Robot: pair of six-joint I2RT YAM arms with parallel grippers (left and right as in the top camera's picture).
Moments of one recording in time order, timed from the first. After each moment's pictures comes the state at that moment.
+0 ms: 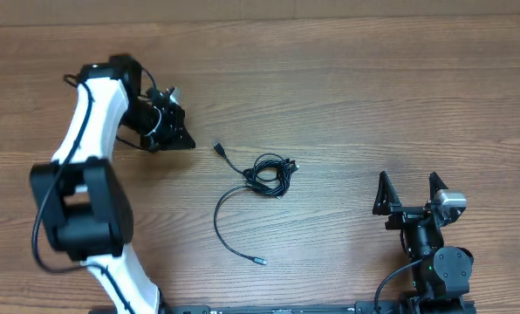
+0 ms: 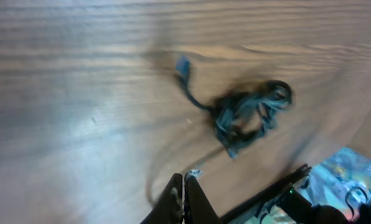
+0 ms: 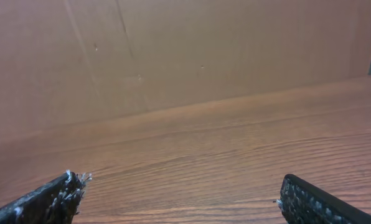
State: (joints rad) left arm 0.07 1.99 1.63 -1.33 0.58 0.00; right arm 0.08 0.01 0.02 -0.03 0.04 0.20
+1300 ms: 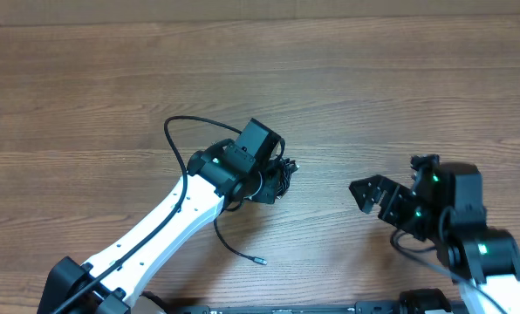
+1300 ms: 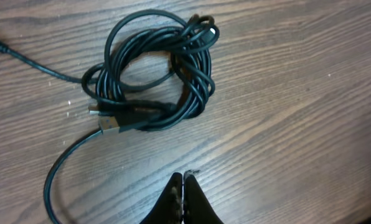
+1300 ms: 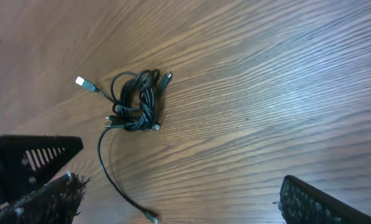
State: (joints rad) left arm -0.65 1.51 1.11 -0.80 0.08 -0.42; right arm 0.08 0.83 0.79 -0.92 -0.39 0.55
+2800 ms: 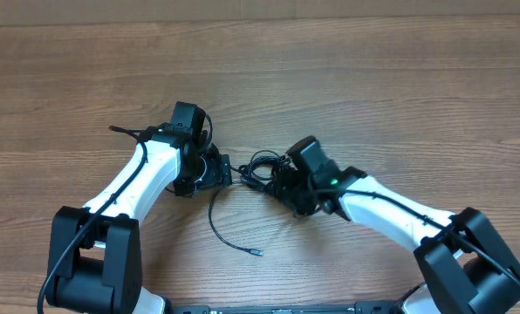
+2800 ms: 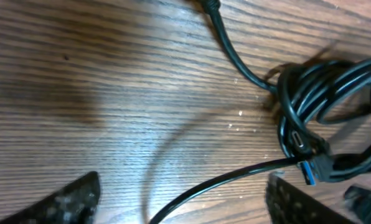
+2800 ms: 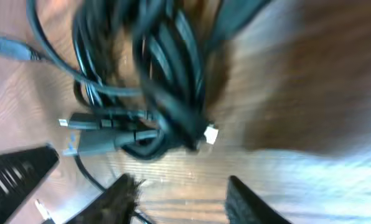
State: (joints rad) left arm -0.22 1.70 1.05 -0.81 0.22 -0.39; right arm 0.62 1.66 0.84 -0.27 -0.33 1.15
